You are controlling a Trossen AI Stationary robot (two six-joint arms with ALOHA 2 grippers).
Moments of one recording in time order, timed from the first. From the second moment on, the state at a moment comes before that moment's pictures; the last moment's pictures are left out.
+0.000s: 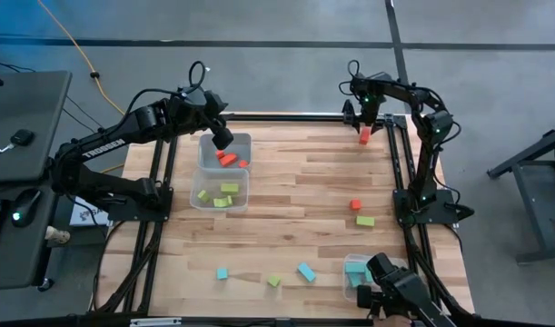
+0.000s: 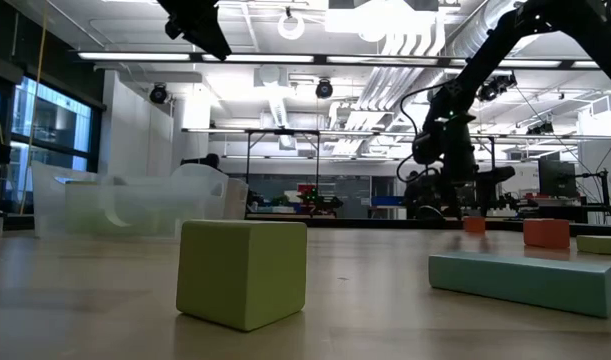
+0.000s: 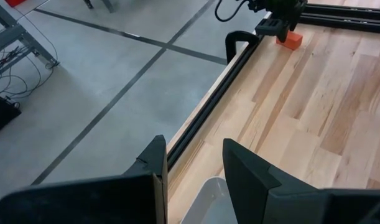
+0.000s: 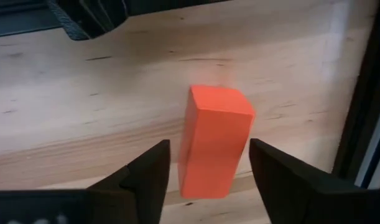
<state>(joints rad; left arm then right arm) 0.55 1.15 1.24 -0.68 -0.30 0.11 -1.13 2.00 1.42 -1.14 -0.02 0.59</state>
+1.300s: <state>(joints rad) 0.55 1.15 1.24 -0.68 -0.30 0.11 -1.12 2.00 1.42 -1.19 -0.12 0.47</state>
